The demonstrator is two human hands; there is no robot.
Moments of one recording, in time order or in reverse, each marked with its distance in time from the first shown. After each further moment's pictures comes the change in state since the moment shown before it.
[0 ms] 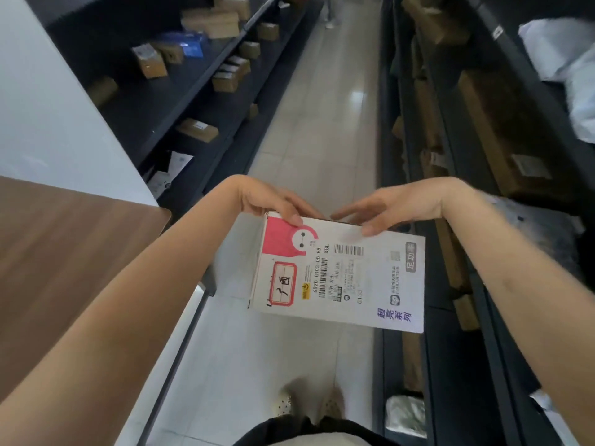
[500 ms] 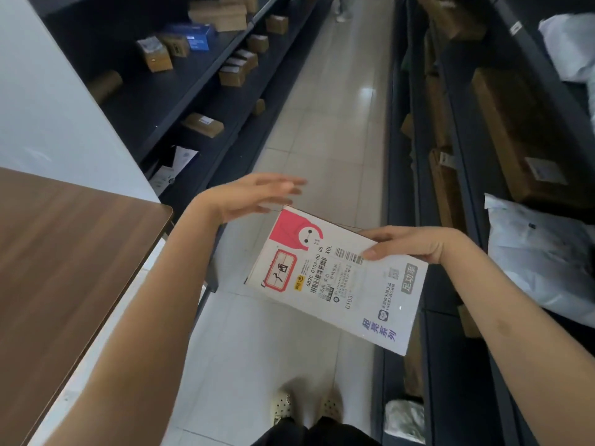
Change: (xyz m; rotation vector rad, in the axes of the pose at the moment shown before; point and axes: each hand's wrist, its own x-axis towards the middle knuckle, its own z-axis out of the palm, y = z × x) left_hand -0.016 -0.019 0.014 -0.070 0.757 0.108; right_hand 0.030 0.070 0.020 0.530 -0.136 -0.096
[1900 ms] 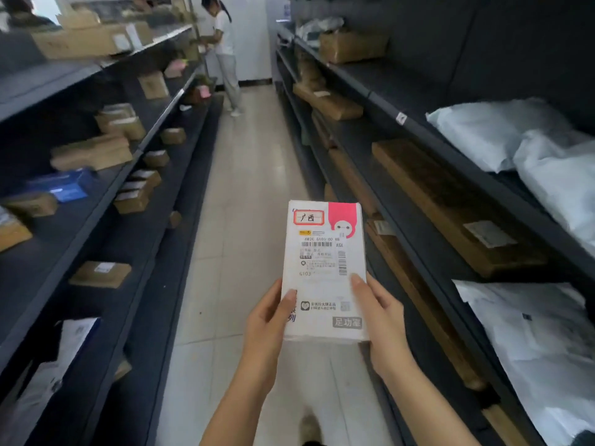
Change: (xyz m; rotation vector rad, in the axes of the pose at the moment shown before) left_hand 0.245 0.047 0.009 -0.594 0.289 0.195; right_hand 0.078 -0.062 -0.149 0.833 1.325 -0.750
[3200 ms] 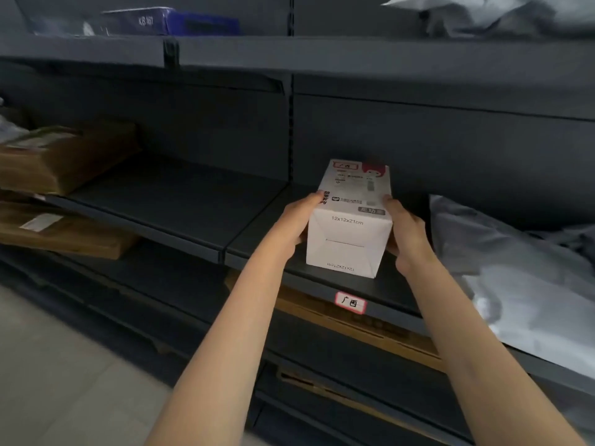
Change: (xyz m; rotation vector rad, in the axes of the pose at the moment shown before) left_hand 0.693 0.200 0.412 0.416 -1.134 -0.155; right_hand 0.567 -0.298 -0.048 0.074 1.101 -0.332
